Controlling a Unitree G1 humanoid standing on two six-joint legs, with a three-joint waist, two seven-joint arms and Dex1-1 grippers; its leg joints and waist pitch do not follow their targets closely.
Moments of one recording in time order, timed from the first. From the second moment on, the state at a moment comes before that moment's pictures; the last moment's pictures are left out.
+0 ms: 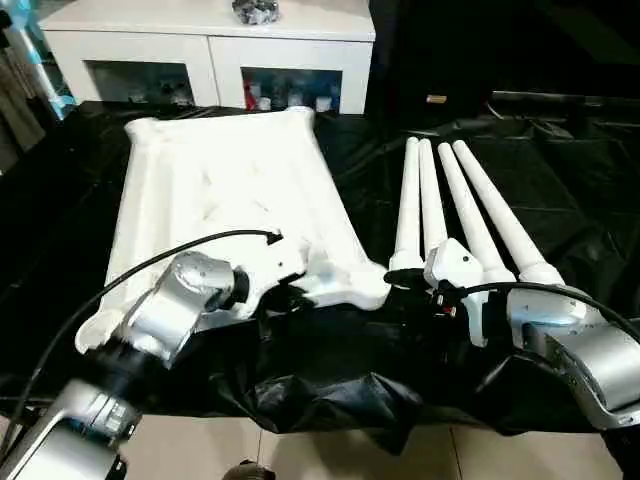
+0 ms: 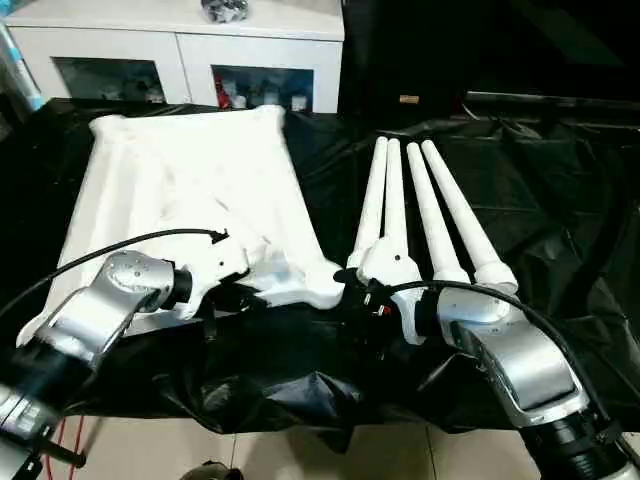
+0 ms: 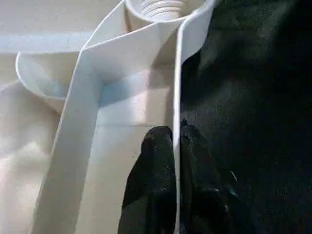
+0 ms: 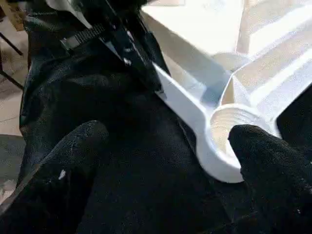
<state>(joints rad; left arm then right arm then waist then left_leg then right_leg) -0.53 0.46 -0.39 0.20 0.03 0.42 -0.99 -0.27 -0.59 0.23 -0.19 0.29 0.55 0.91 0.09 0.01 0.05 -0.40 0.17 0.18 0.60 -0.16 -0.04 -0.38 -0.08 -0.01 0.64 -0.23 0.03</state>
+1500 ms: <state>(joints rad) -0.27 0.57 -0.26 -0.04 -0.13 0.30 -1.00 -0.26 -0.55 0.20 -0.19 0.26 0.58 0.80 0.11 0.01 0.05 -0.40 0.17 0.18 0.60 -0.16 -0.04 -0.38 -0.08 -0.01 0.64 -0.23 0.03</state>
